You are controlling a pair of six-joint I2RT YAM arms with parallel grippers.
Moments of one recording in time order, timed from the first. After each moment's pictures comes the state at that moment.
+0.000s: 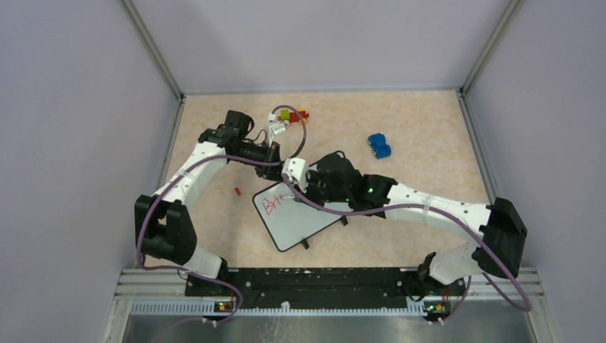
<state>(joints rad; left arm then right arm) -0.26 1.51 1.24 -0.85 1.01 0.24 1.06 1.40 1.10 -0.22 -0.14 -0.24</state>
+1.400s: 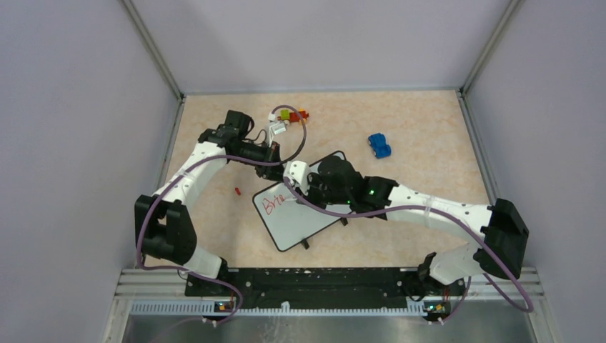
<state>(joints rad) -0.26 1.51 1.24 -0.85 1.01 0.24 1.06 1.38 1.08 -0.24 -0.13 -0.25</state>
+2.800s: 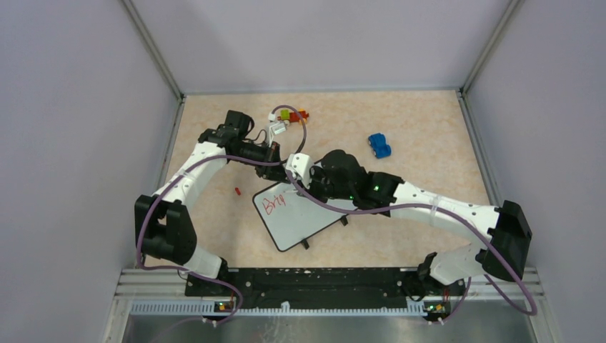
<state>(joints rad) -0.26 1.51 1.24 -0.85 1.01 0.24 1.05 1.36 1.12 -0.26 -0.11 -0.27</state>
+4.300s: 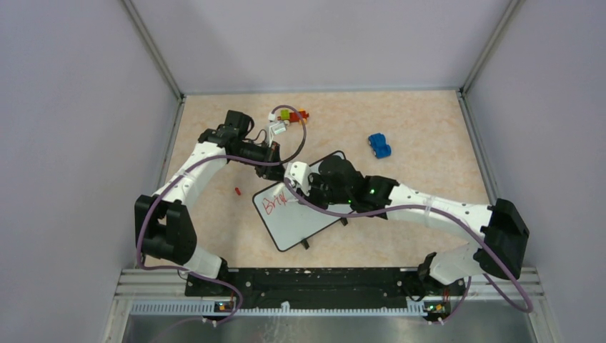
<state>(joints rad) -0.26 1.51 1.24 -0.85 1.00 0.24 1.05 1.38 1.08 -0.25 -0.14 -0.28</state>
